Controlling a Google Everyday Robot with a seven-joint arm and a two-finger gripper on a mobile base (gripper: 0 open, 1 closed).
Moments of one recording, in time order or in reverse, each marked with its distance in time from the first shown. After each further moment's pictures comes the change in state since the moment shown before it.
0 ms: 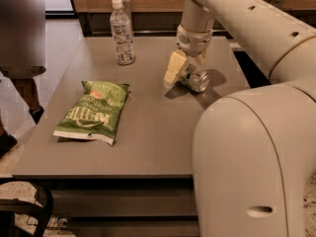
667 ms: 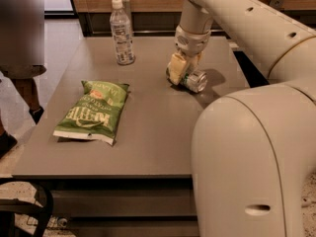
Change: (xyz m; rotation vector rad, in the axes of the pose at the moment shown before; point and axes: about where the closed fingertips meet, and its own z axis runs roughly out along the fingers) arm -0.011 -0.004 0.006 0.012 -0.029 -0.002
